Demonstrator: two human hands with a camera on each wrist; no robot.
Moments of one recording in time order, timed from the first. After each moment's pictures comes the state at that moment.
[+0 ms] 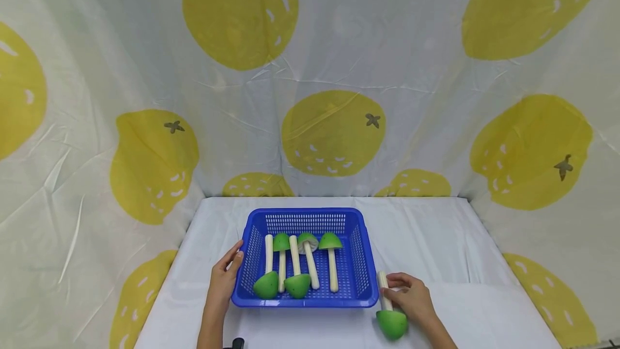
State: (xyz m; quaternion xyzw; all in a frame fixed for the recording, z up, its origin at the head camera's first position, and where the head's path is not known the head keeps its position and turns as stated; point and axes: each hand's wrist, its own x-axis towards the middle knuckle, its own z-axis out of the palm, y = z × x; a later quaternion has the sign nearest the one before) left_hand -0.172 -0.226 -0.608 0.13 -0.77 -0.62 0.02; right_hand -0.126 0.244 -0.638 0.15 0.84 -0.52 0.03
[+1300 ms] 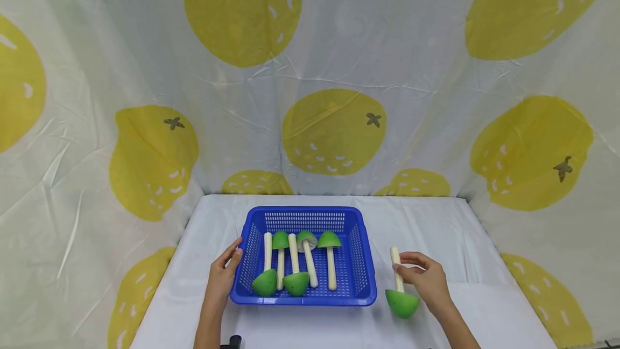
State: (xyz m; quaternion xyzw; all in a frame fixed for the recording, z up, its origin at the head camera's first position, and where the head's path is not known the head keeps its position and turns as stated) left_hand -0.168 -0.225 -0.601 0.13 -0.78 -0.62 0.02; right_hand -0.139 0.268 -0.581 0.14 0.78 -0.61 -0.01
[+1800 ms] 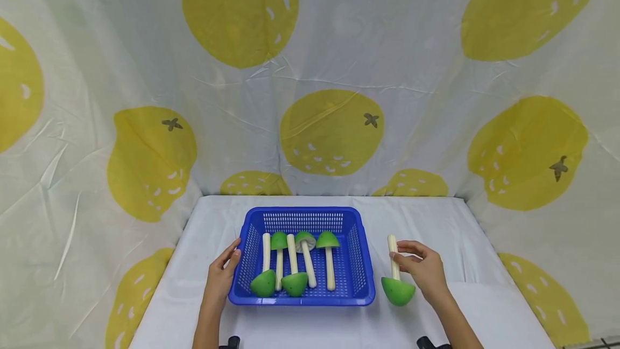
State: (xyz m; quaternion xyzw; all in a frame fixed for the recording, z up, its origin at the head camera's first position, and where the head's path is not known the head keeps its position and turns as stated) left_hand -0.168 -0.226 -0.601 0.12 -0.77 -0.63 0.01; right_hand -0.150 0.262 -0.558 0.13 0.79 -0.60 -0.03
